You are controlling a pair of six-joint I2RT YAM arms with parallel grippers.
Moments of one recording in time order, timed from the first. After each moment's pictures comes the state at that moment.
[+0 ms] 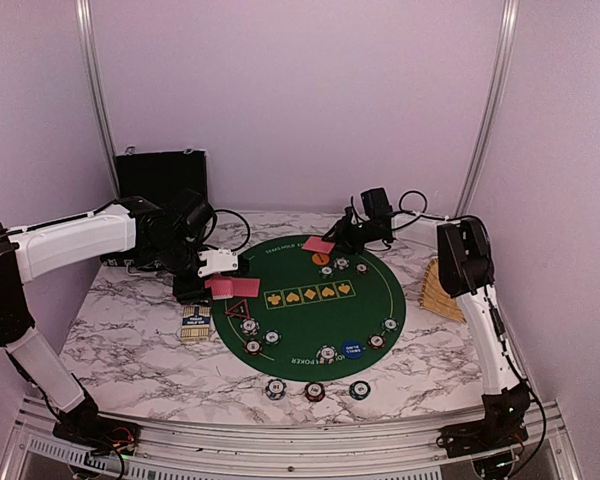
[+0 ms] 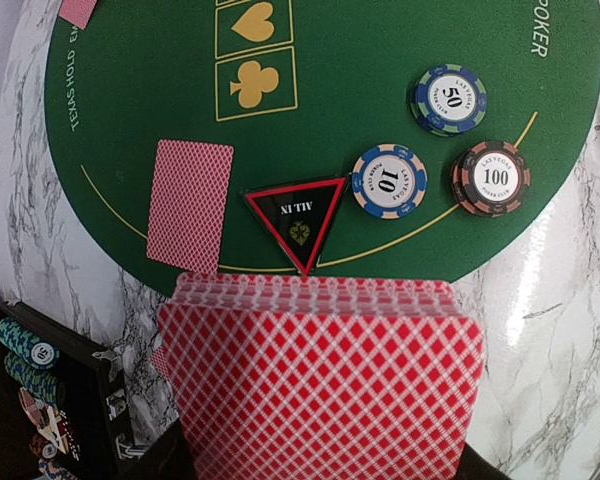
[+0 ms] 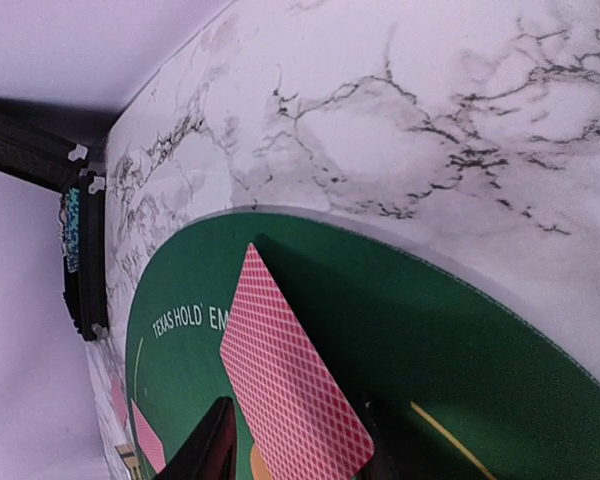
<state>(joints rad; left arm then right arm) -0.63 1.62 1.31 -0.88 0.03 0.81 0.33 2.61 2.14 -0.28 -0.58 0.72</state>
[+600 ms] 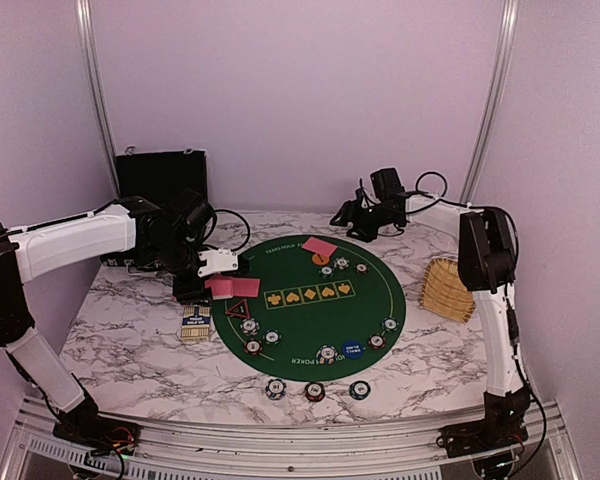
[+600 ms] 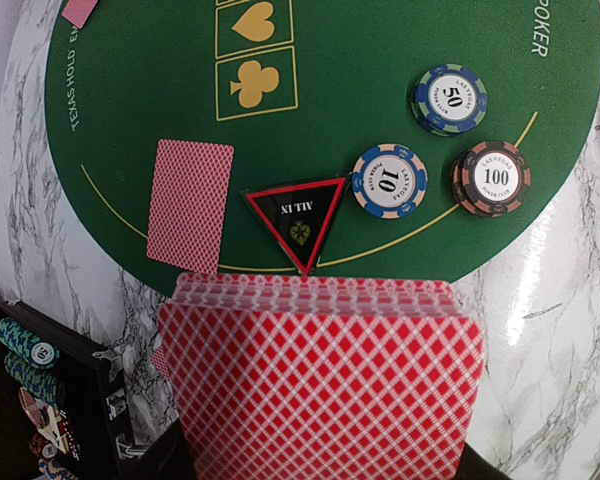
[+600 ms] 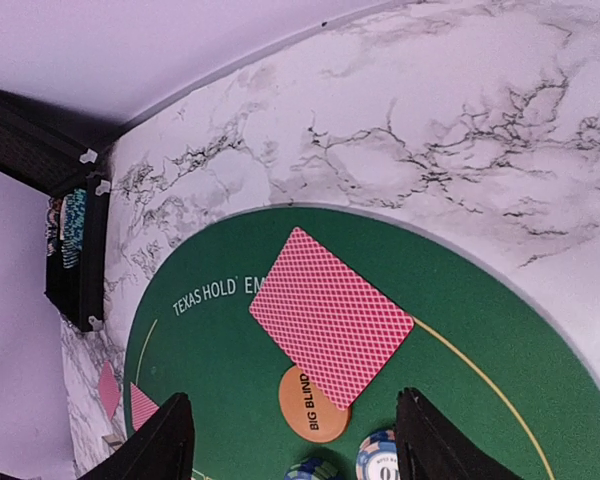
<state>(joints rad) -0.63 1.62 1.31 -0.88 0.03 0.81 0.32 2.40 2.03 -0.40 -0.45 0.62</state>
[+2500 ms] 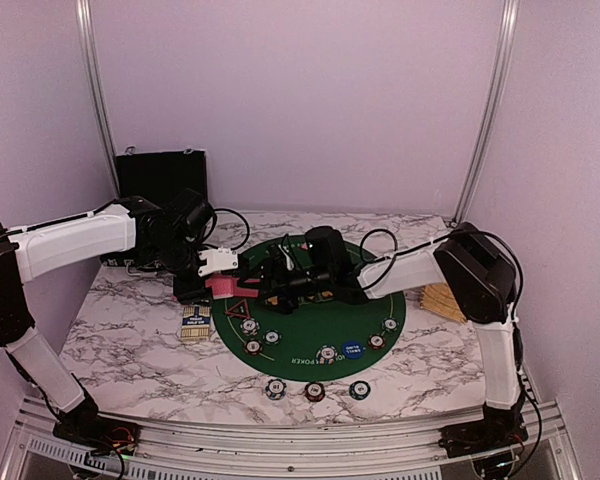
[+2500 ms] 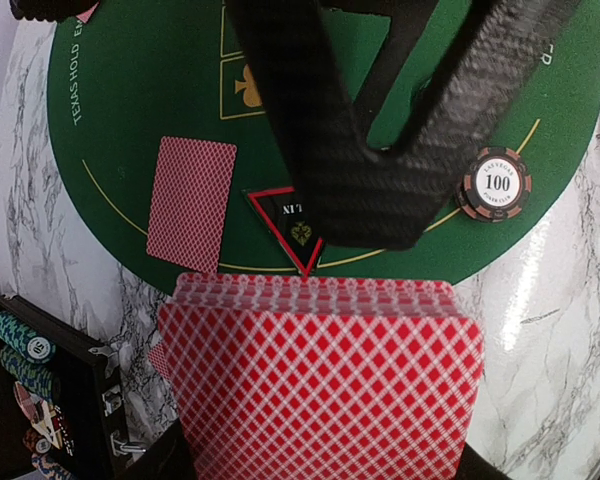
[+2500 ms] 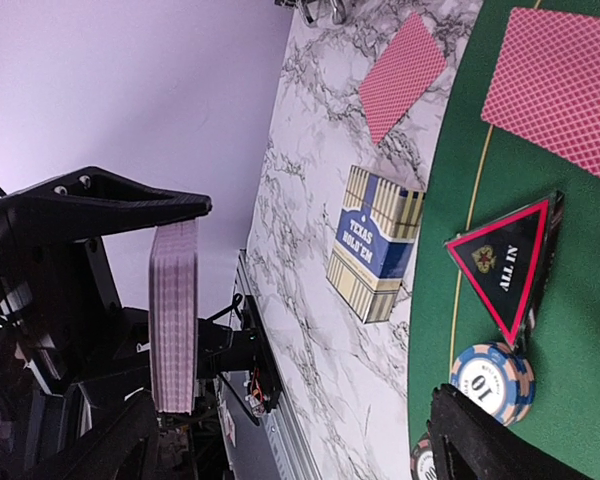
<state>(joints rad) -0.63 1.62 1.31 -0.88 0.03 0.79 0.81 2.16 1.36 0.43 -0.76 1.08</state>
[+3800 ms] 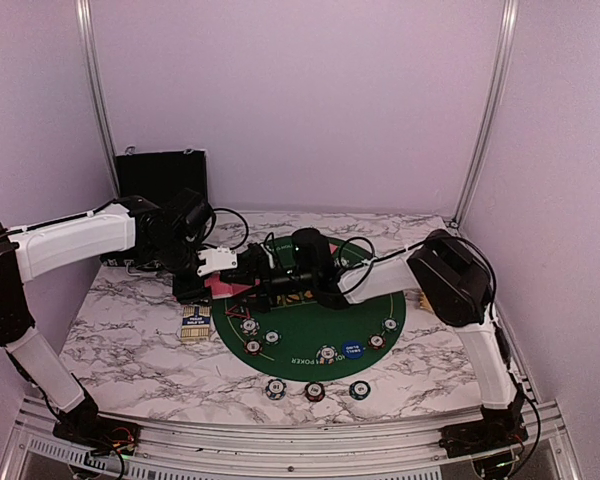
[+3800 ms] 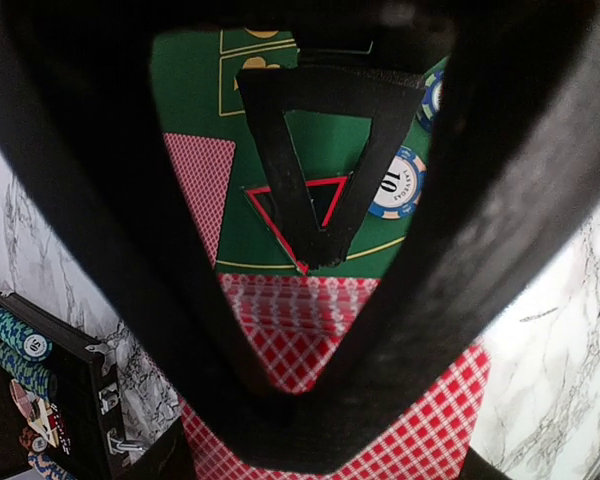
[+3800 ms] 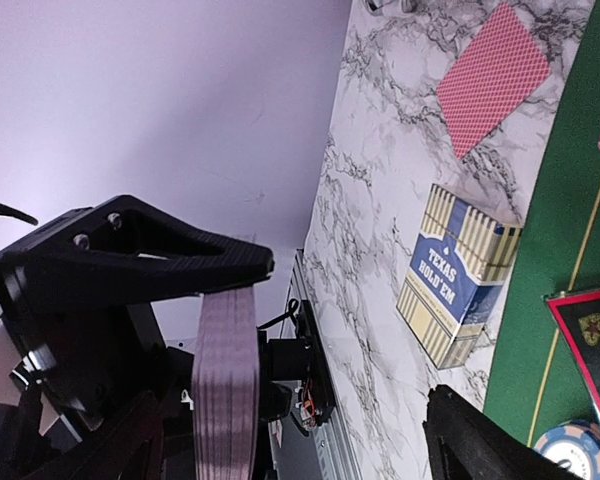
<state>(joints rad) -0.63 1.62 1.31 -0.89 0.03 0.78 0.85 2.31 1.51 0.62 -0.83 1.27</state>
